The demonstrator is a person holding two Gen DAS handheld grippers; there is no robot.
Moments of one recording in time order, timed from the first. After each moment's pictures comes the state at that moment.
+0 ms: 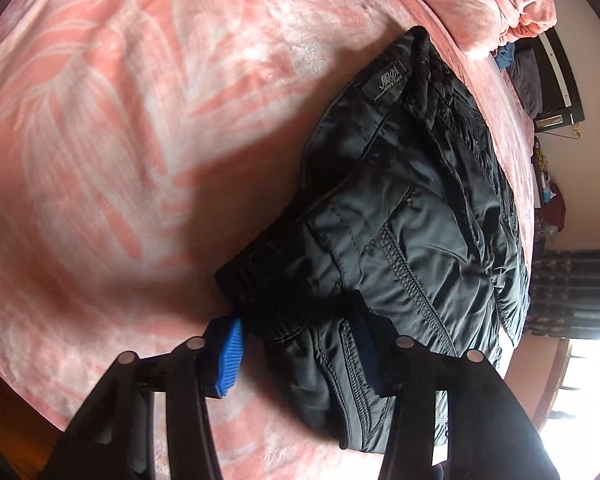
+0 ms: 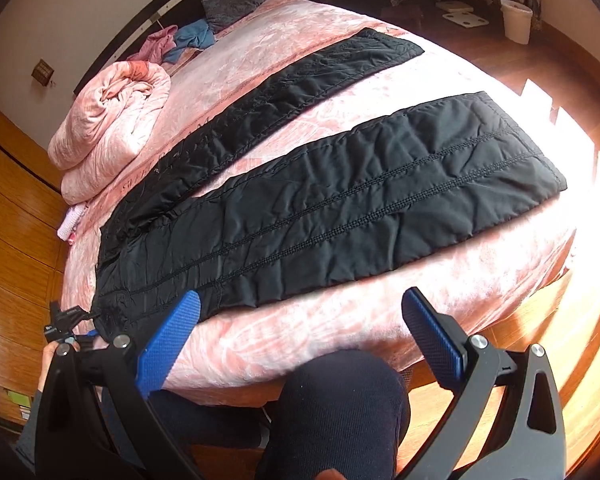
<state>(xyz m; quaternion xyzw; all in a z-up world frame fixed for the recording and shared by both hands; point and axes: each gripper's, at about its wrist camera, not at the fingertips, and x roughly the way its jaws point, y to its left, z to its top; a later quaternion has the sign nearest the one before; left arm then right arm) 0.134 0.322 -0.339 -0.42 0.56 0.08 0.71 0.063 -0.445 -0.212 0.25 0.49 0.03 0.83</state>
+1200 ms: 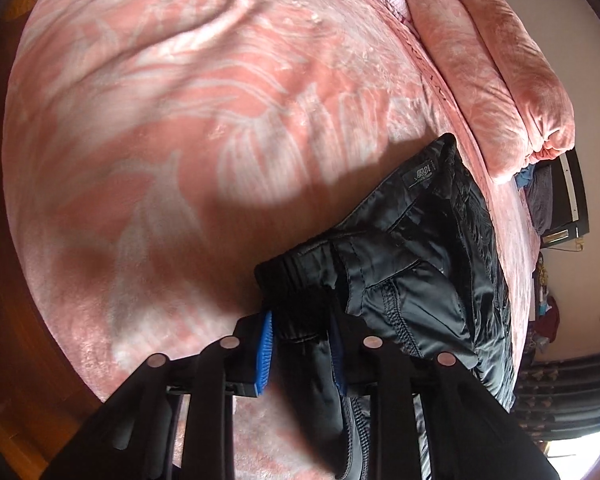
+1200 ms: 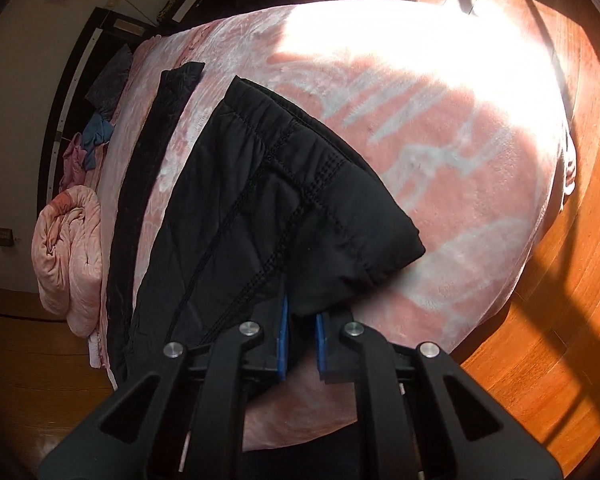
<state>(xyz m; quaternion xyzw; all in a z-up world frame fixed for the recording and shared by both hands) 0.067 0.359 -0.337 -0.48 0.43 0.22 0.73 0.109 -0.628 -0.345 0.45 0.50 -0.08 0.74</state>
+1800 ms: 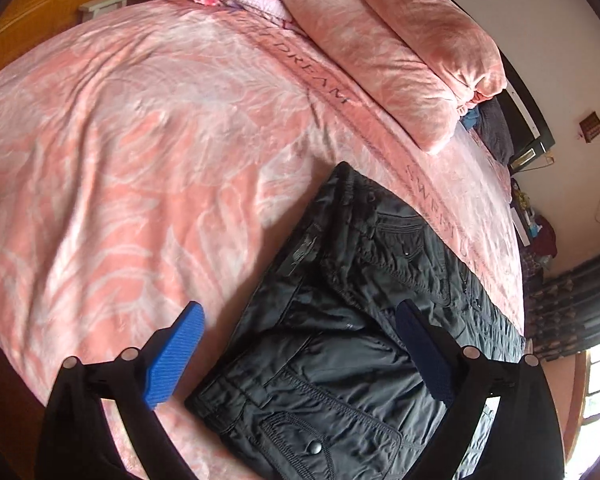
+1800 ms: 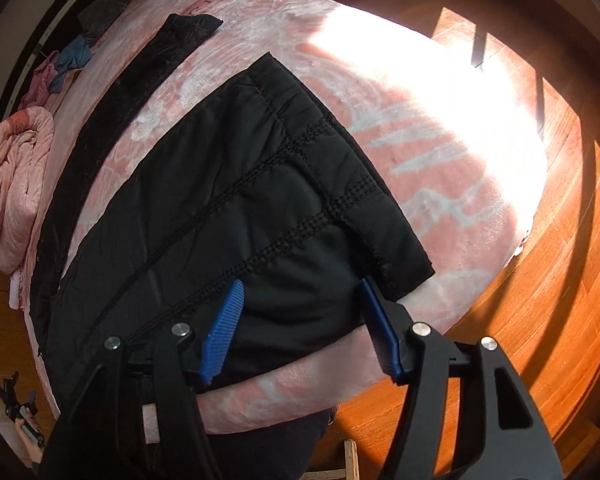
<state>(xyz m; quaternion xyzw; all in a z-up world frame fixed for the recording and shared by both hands) 0.175 0.387 -0.232 -0.35 0.45 0.10 0.81 0.138 -0.602 -0.318 0.28 0.58 -0.11 0.76</state>
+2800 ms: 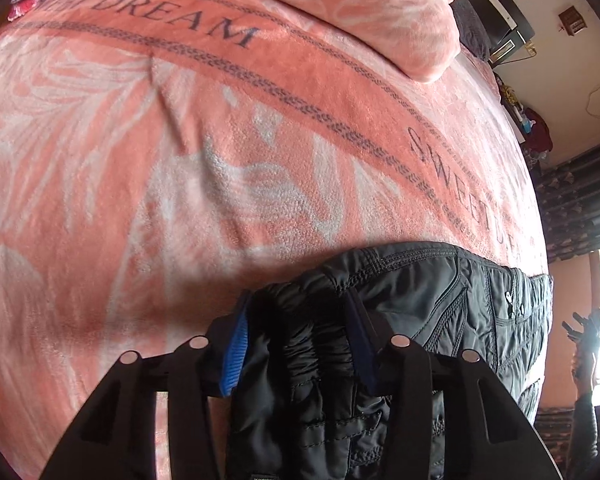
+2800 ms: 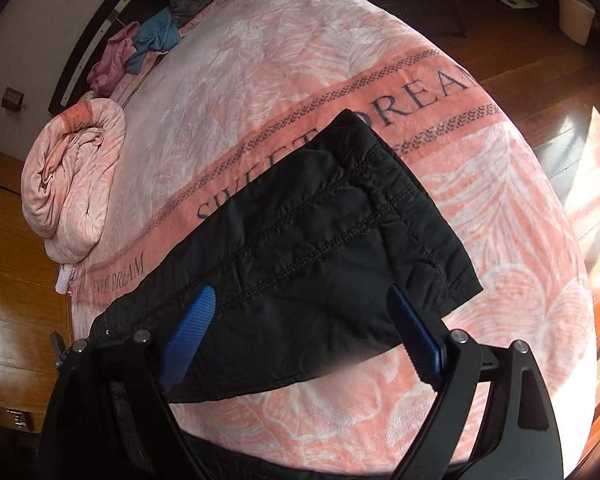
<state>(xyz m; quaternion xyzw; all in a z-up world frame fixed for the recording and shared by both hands) 0.417 0.393 -0.334 -0.26 0.57 -0.04 0.78 0.509 -0.592 -0.264 0.25 0.56 0.07 0.78</state>
